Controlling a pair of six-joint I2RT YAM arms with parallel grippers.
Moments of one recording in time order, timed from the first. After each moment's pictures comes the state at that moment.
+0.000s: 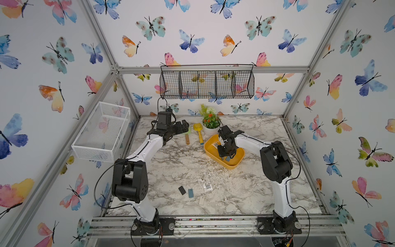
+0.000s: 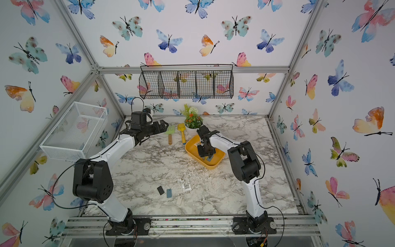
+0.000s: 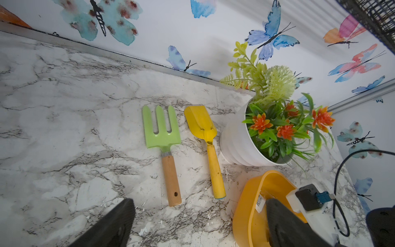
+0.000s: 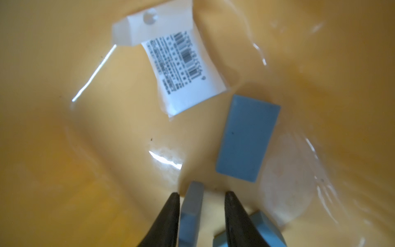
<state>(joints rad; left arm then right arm) -0.18 1.69 1.32 -0.24 0.22 -0.39 0.58 2.14 1.60 -0.76 -0.07 0.29</state>
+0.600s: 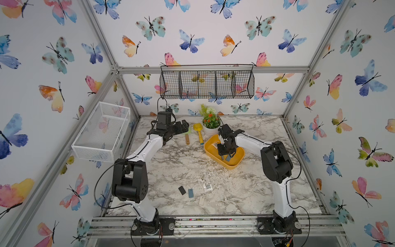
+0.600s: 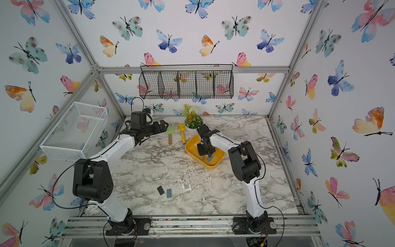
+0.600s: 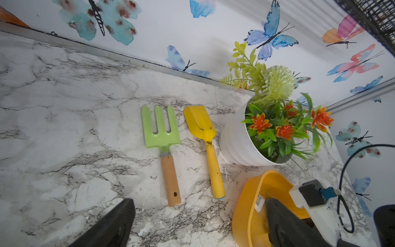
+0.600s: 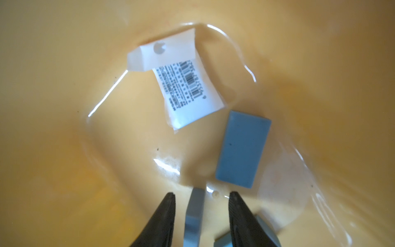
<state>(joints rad) -0.18 1.69 1.32 -0.24 0.23 -0.39 0.58 2.13 1.61 -0.75 -0.06 0.29</state>
